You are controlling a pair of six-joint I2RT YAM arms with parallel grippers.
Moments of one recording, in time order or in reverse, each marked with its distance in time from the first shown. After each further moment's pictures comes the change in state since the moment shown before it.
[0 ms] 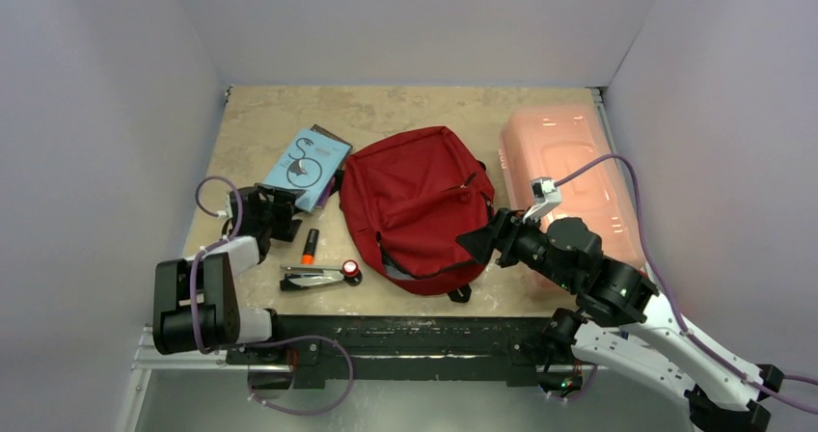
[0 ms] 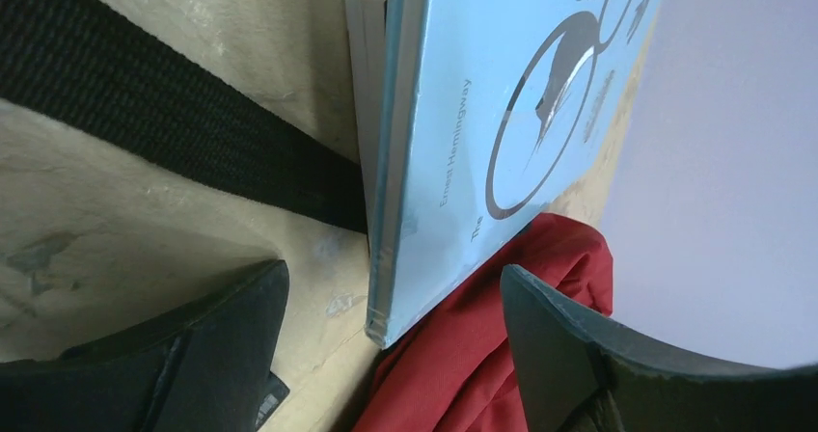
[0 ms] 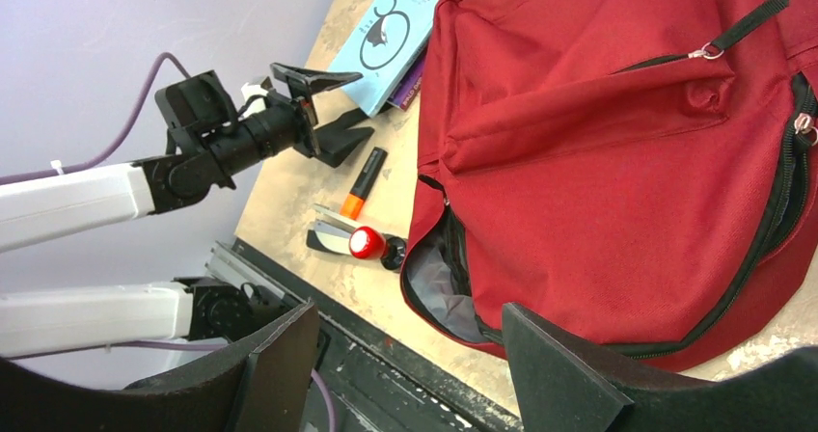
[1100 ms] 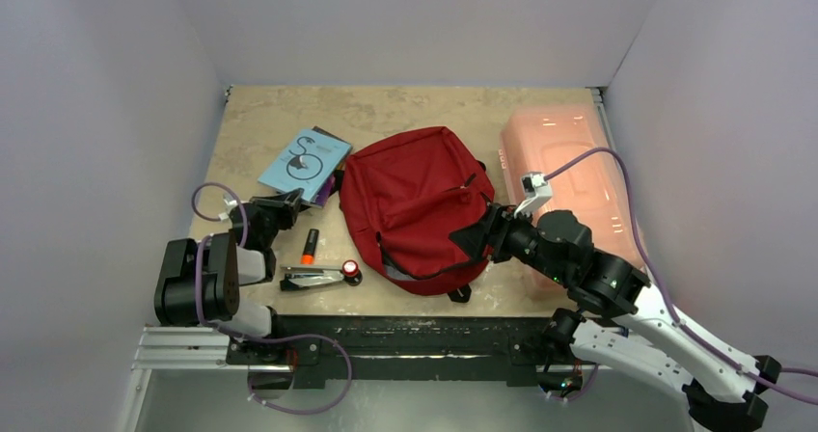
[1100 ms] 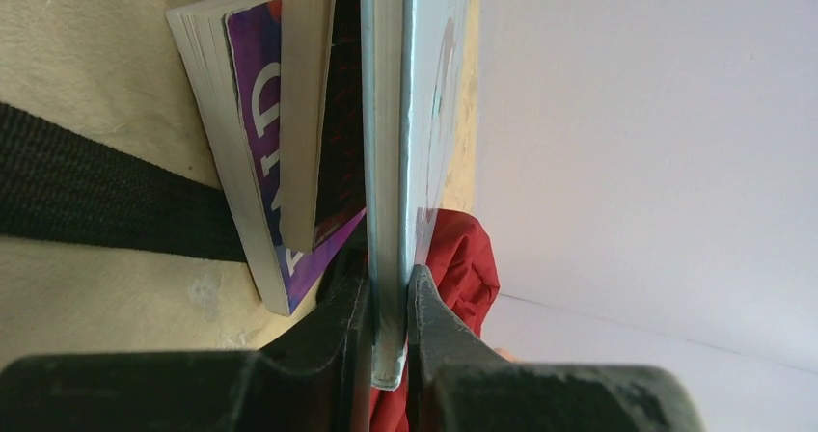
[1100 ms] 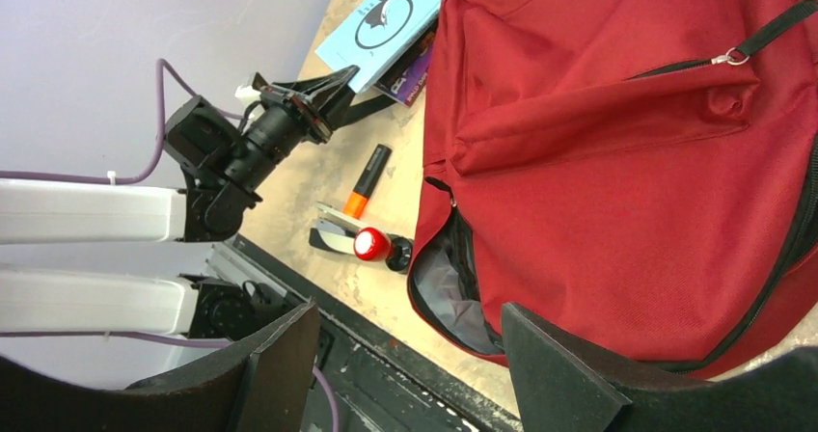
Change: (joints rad) left arm 0.001 0.165 -0.185 0.723 0.046 -0.142; right arm 0.000 0.058 0.025 0.023 -0.014 -0.001
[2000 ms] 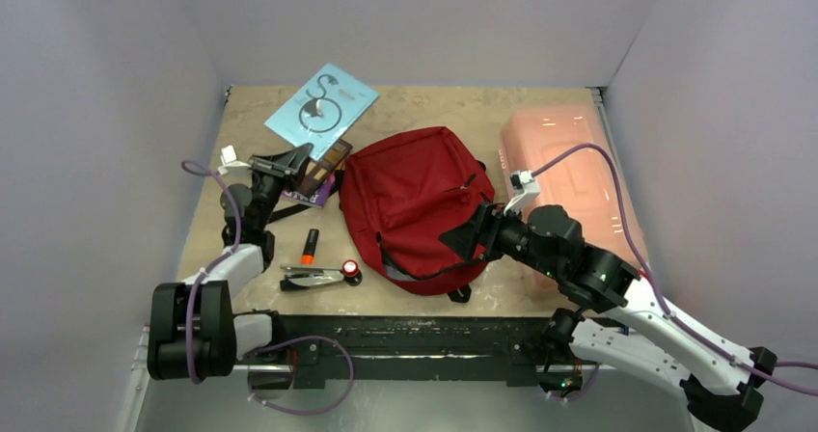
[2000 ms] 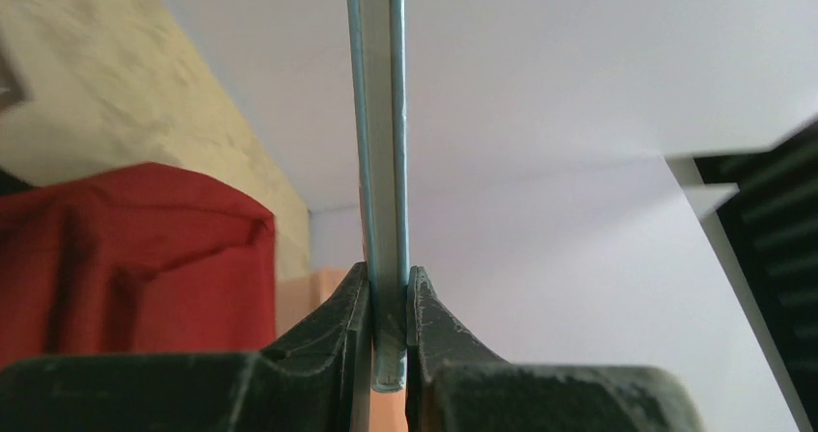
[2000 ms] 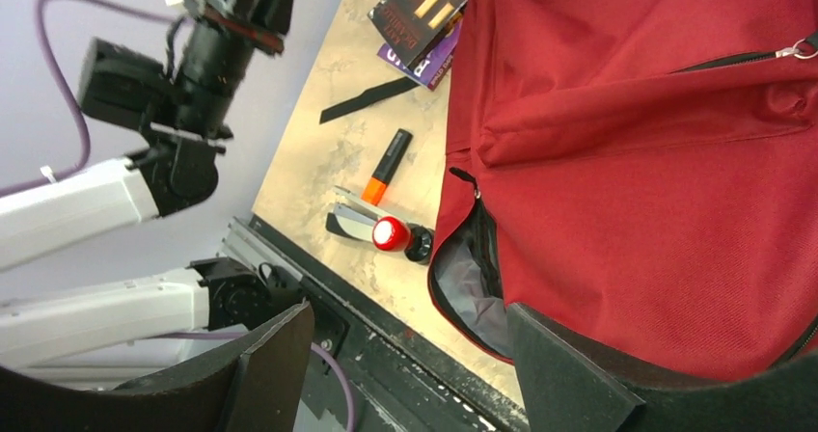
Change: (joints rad) left arm -0.084 -0.313 0.112 0.006 0.088 -0.112; right arm 0.000 0.051 -0.001 0.057 -0.061 0.001
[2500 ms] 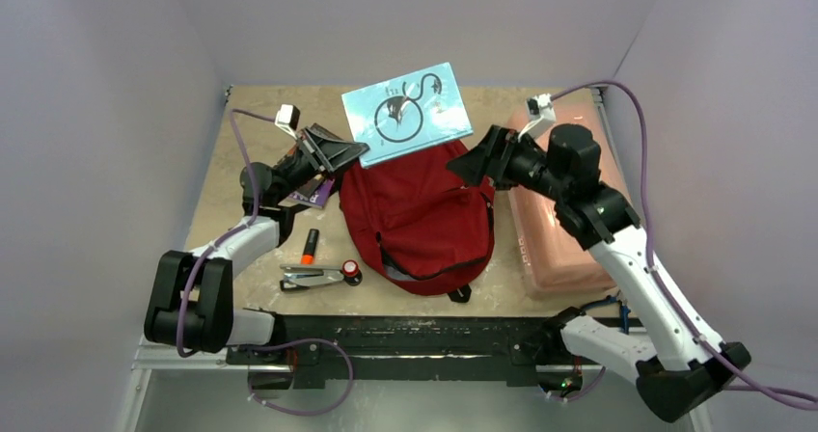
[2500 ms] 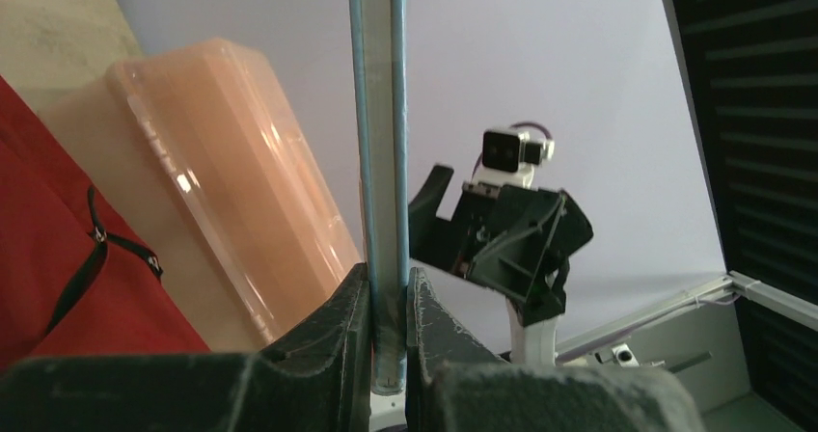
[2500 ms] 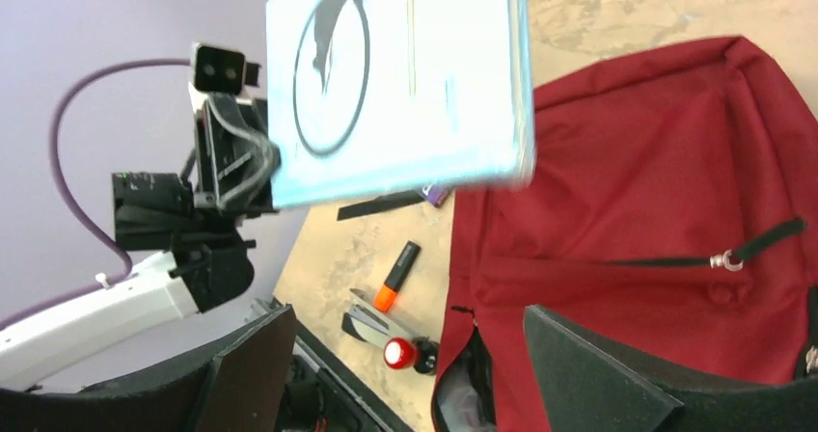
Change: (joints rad) left arm -0.245 0.157 0.275 0.230 0.433 -0.088; right arm -0.381 0.290 0.324 0.020 -0.322 -0.110
